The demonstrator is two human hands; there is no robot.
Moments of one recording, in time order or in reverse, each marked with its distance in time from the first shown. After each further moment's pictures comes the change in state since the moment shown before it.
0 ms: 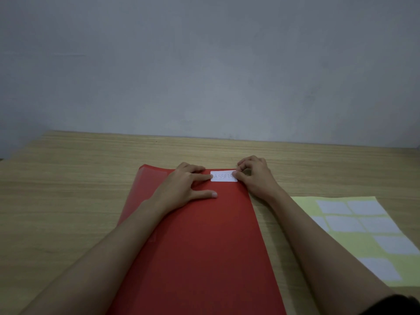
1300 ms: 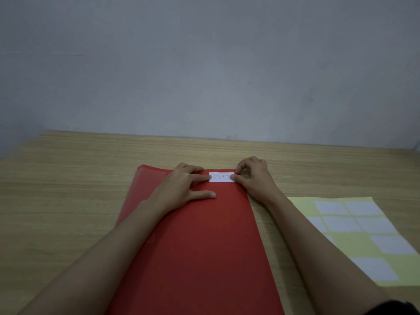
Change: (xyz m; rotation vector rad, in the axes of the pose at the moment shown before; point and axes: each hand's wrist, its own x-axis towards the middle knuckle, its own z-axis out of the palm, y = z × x) left_hand 0.001 -0.002 0.002 -0.005 -0.008 -0.007; right_hand -0.006 0.002 0.000 0.012 0.026 -0.059
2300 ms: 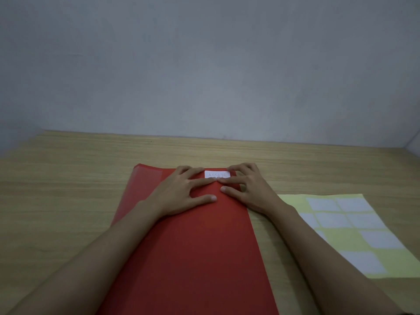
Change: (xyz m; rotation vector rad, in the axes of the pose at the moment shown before) left_hand -0.014 0.019 -0.003 0.103 -0.123 -0.004; right_hand -0.028 0.002 -0.007 -0.224 -0.139 -0.269
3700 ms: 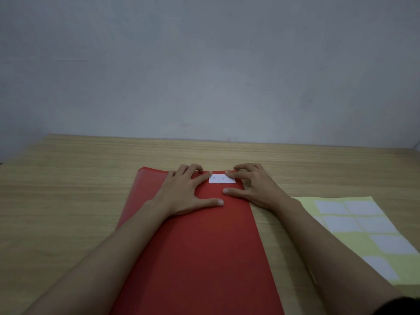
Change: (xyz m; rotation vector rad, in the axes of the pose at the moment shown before) left_hand 0.007 -0.002 -0.002 0.117 0.042 -0.072; right_hand 0.013 0.004 -0.008 0.016 -0.074 0.101
